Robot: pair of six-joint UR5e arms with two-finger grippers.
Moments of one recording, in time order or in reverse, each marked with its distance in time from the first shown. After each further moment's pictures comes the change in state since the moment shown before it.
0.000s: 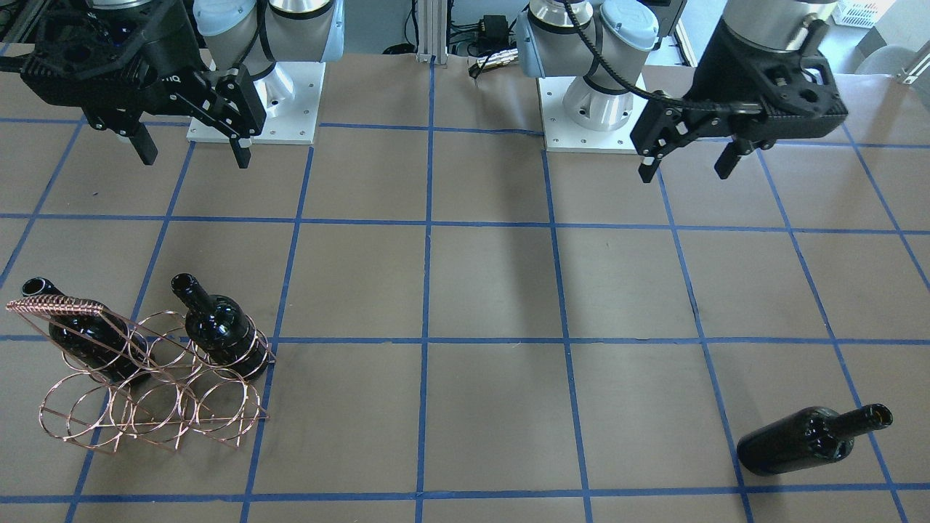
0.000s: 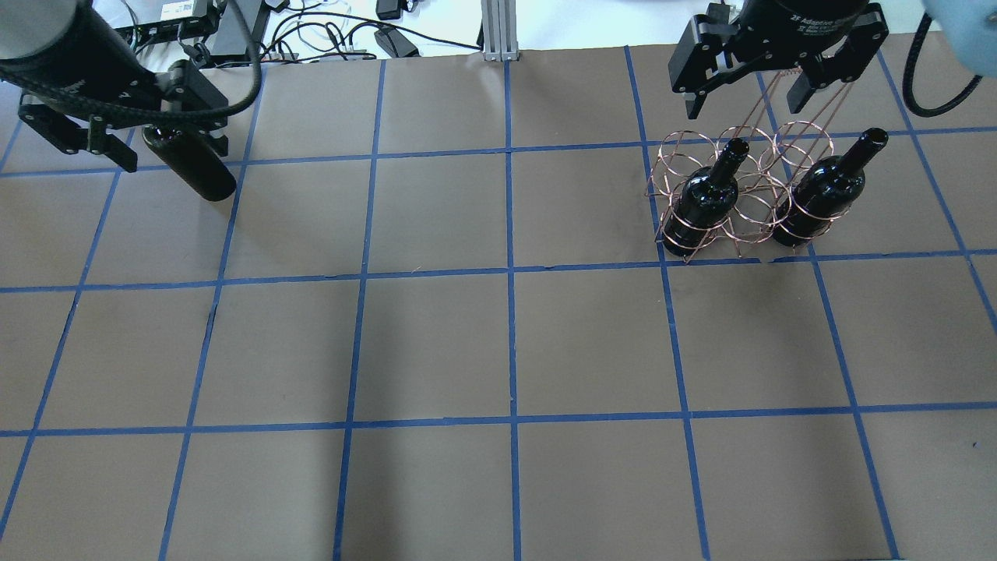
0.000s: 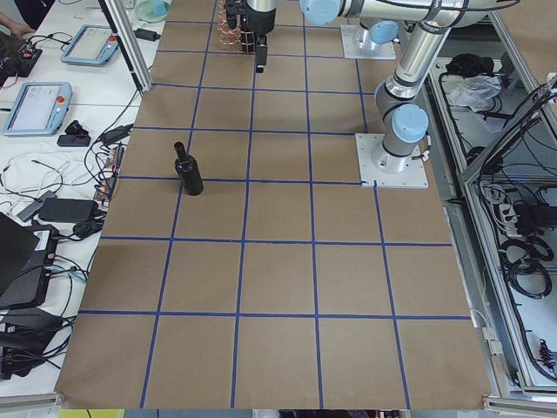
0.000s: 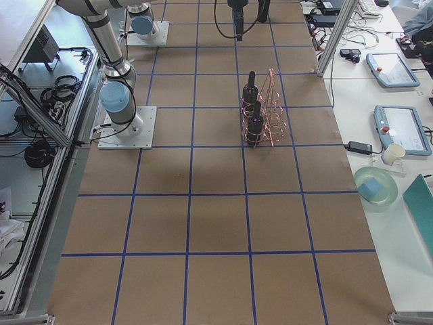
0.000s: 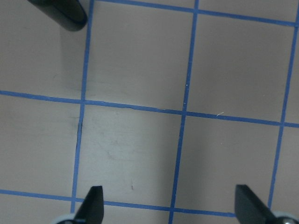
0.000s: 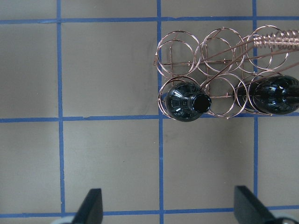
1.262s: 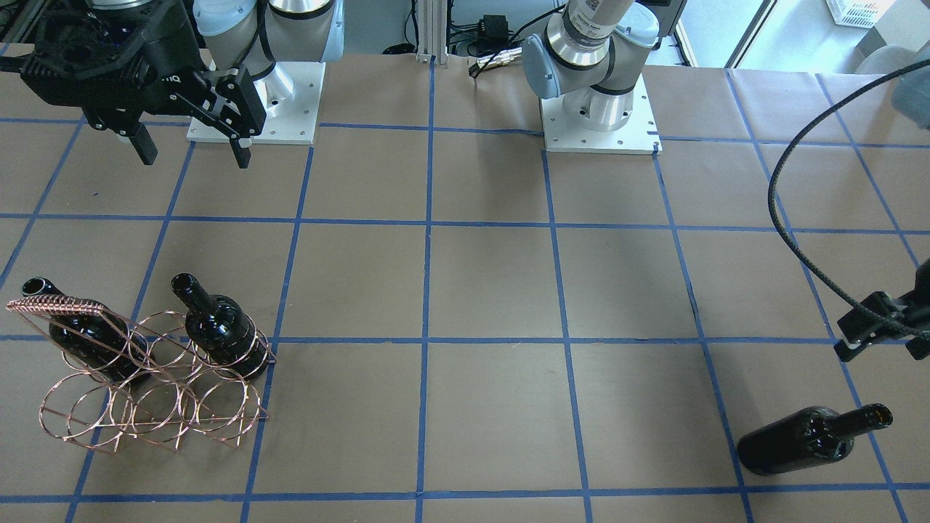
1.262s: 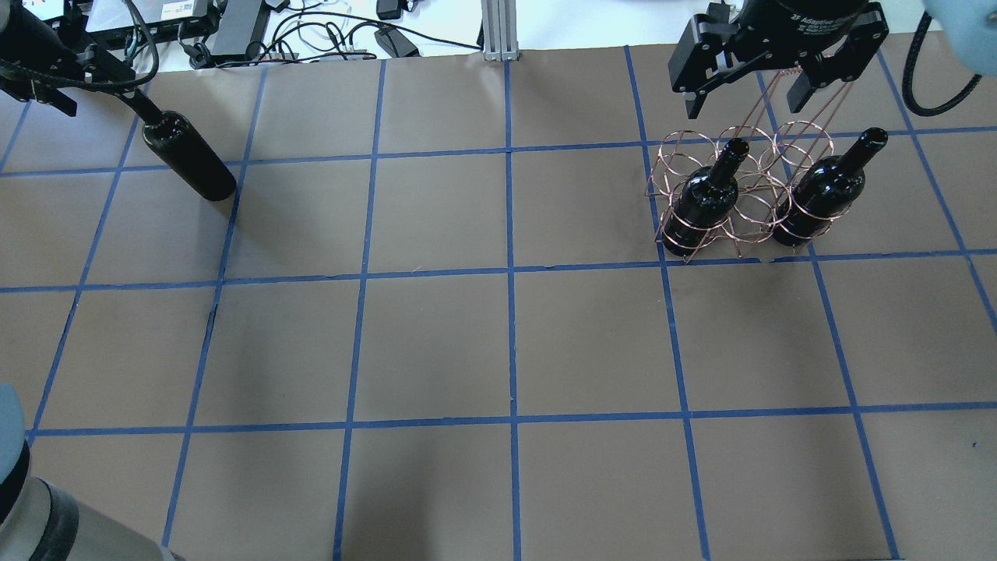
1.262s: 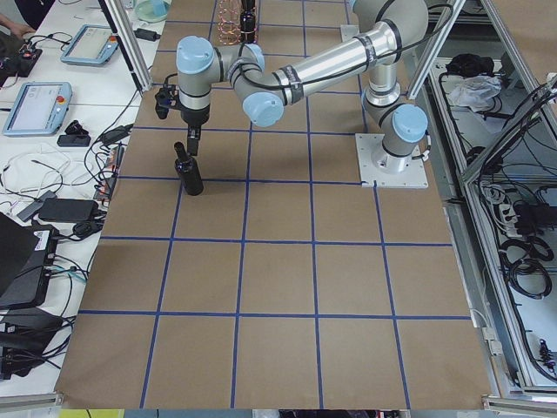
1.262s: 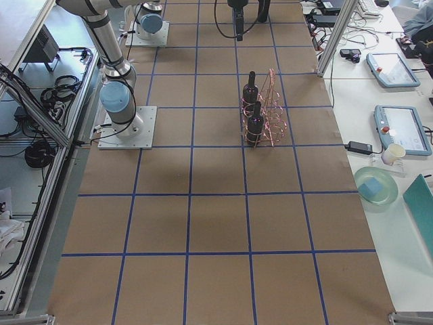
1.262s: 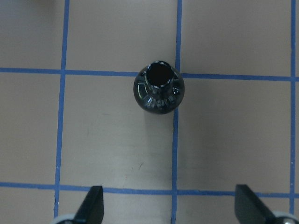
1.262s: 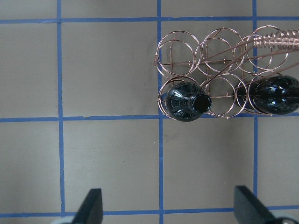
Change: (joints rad) left arm 0.224 -0.436 0.169 0.367 -0.085 0.323; right arm 0.000 -0.002 0.000 0.001 -0.001 -0.001
